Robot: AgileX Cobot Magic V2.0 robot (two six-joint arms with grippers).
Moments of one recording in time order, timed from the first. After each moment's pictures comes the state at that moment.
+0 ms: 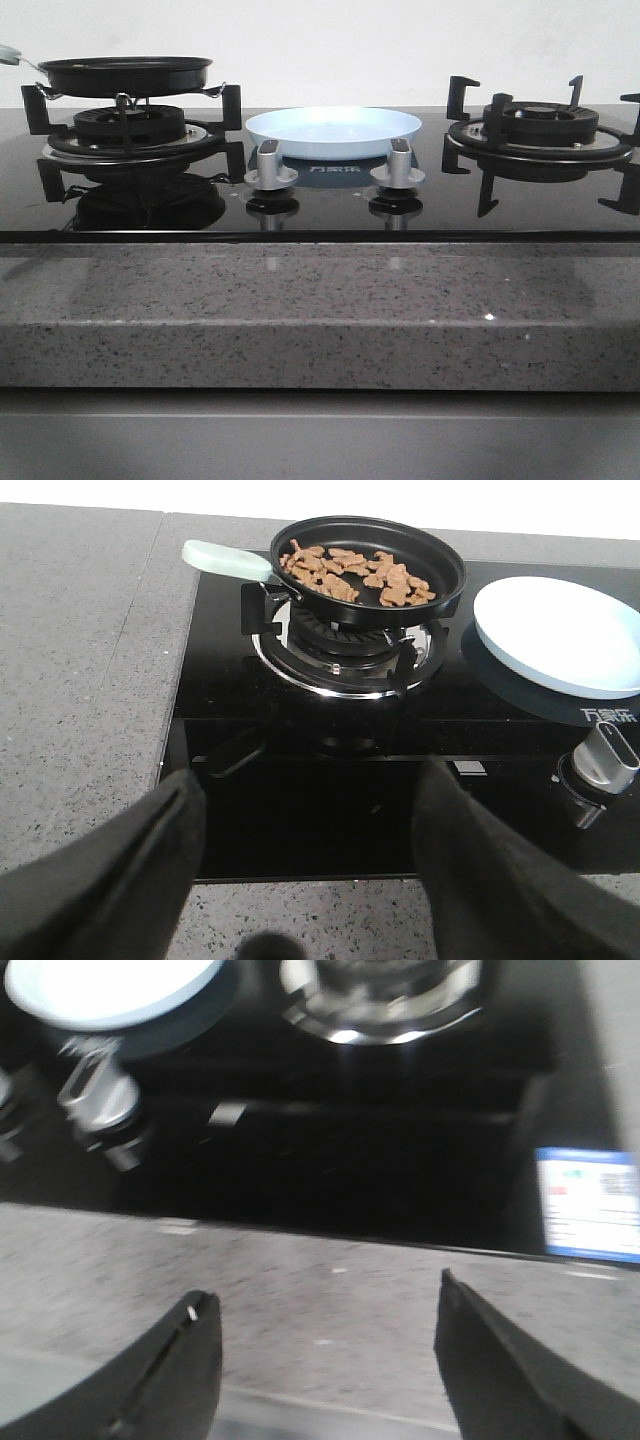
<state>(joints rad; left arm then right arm) -0.08 0.54 -0.67 -0.14 0.59 0.03 0.03 0.63 -0.71 0.25 0.80 -0.10</state>
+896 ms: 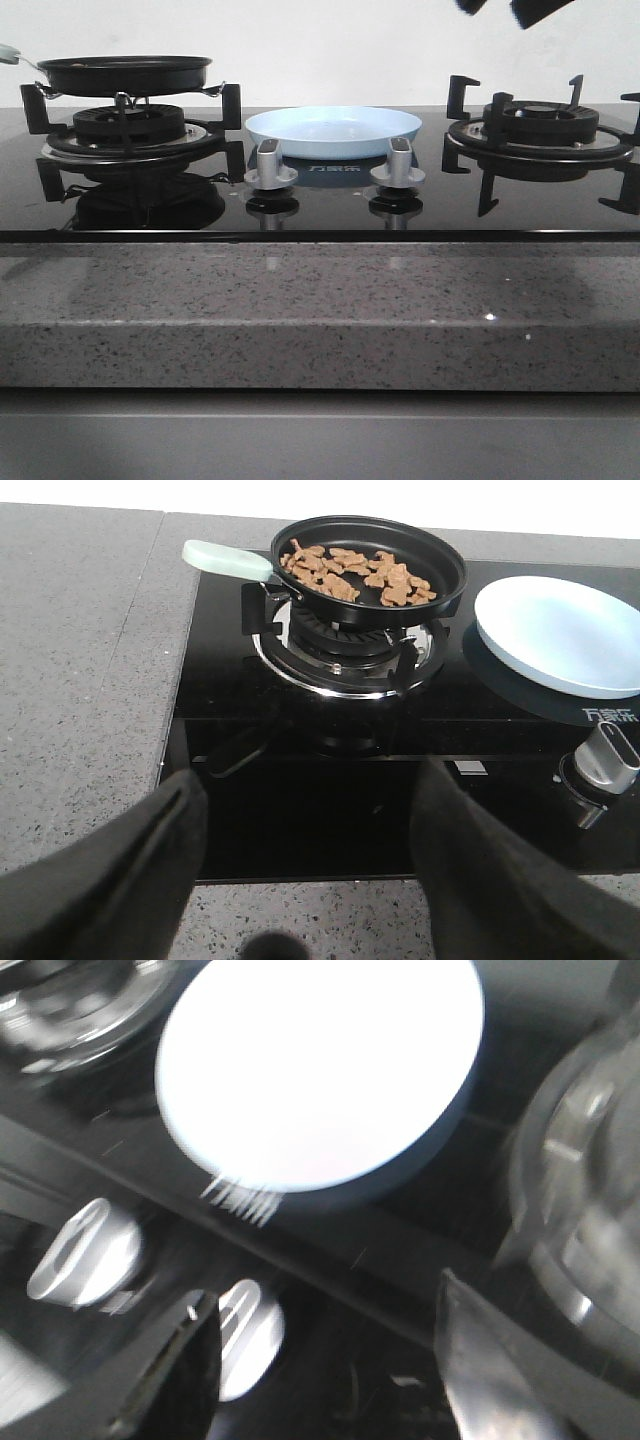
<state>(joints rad) -0.08 0.54 -0.67 -0.14 0.59 0.03 0.17 1.55 -1.42 0.48 0.82 -0.35</state>
